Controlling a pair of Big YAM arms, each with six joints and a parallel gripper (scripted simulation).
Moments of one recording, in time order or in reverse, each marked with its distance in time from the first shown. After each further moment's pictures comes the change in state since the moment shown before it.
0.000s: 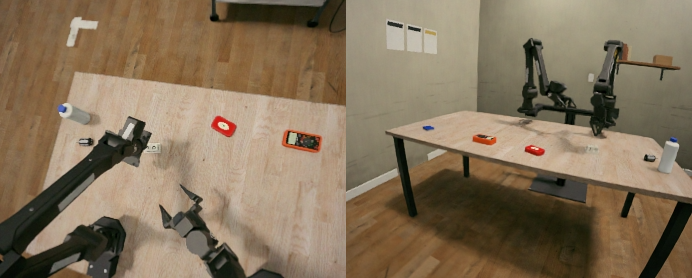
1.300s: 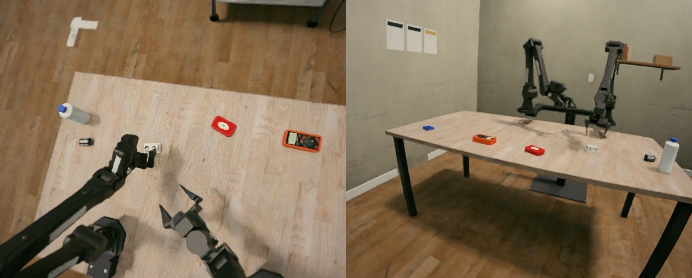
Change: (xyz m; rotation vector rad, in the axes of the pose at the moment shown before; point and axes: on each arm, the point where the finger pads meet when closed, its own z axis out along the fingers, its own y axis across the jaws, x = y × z) left arm 0.012 0.002 0.006 0.426 -0.296 1.353; right arm 0.000 0.000 0.000 0.000 0.000 0.000
